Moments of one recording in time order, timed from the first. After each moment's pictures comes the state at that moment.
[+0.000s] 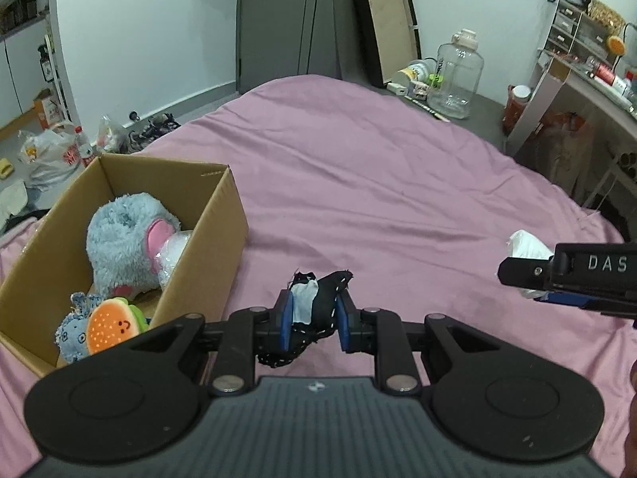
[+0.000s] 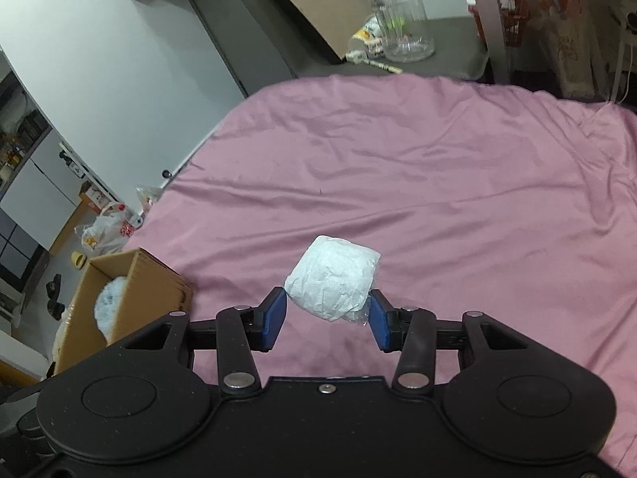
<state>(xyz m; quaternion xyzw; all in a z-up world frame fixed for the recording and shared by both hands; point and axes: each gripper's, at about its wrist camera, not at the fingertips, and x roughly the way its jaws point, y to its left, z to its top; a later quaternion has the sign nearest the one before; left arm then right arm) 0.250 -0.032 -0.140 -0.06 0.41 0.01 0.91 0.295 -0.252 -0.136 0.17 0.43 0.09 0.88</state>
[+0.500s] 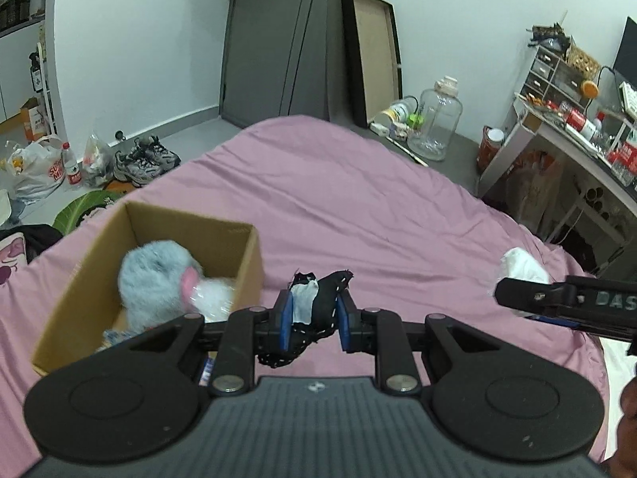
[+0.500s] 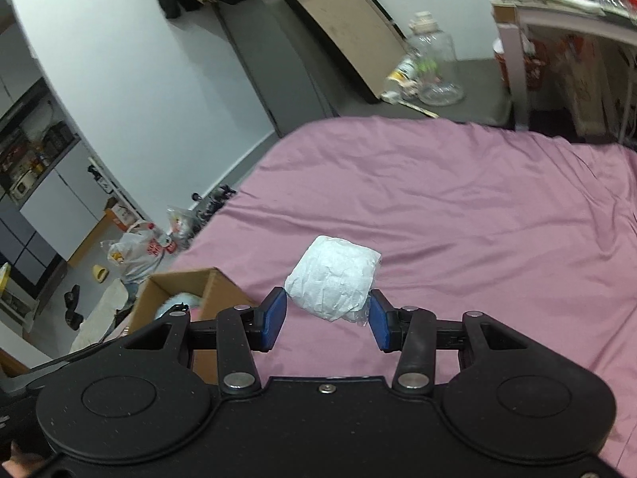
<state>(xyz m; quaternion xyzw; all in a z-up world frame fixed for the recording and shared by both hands) 0.234 0.018 -0.090 -0.09 0.37 -0.03 0.92 0.264 -0.209 -0.077 0.16 0.38 0.11 0.90</state>
